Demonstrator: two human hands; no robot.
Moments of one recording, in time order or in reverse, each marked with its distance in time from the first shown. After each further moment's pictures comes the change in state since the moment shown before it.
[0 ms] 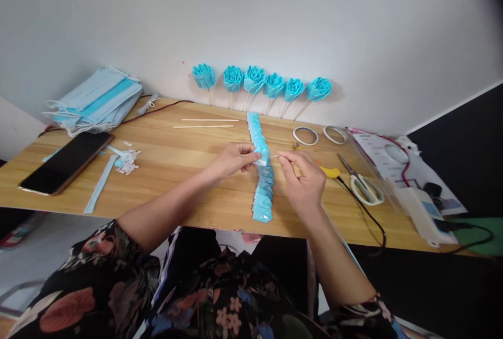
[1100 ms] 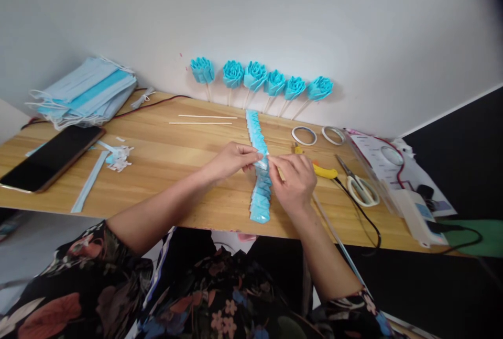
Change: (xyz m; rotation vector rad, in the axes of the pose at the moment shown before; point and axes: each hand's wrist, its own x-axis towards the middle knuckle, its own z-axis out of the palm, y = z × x) left_hand -0.003 0.001 0.003 -0.025 -0.042 0.025; right_hand -0.004 0.011 0.009 -0.439 -0.017 -0.334
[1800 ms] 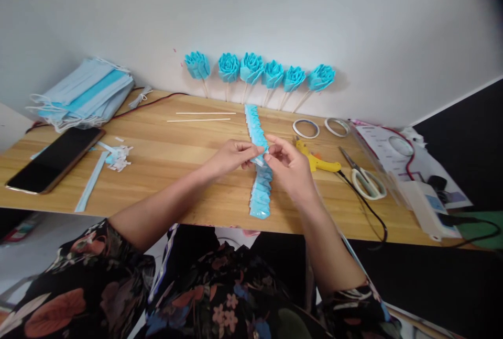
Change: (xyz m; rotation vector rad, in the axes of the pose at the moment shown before) left_hand 0.001 -0.002 0.001 0.064 -0.053 0.027; right_hand 0.006 0.003 0.009 0.892 -0.249 0.694
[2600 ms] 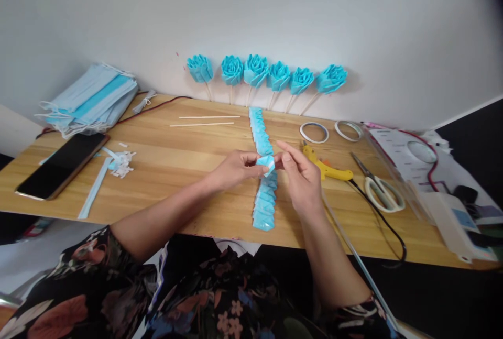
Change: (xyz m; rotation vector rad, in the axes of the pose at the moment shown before) left_hand 0.003 -0.012 0.003 -0.142 -0.065 -0.021; right_hand -0.002 0.005 0.000 0.132 0.121 0.023
